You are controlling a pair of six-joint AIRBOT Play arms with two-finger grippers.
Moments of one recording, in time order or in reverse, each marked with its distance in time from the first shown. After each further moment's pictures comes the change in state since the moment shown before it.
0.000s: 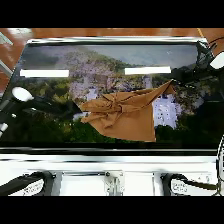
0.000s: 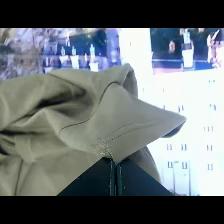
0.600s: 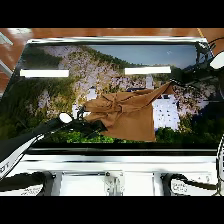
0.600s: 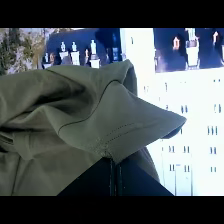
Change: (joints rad) left arm -0.351 -0.193 -0.215 -0.339 0.435 0.009; right arm 0.001 0.000 0.000 -0.005 0.007 -0.006
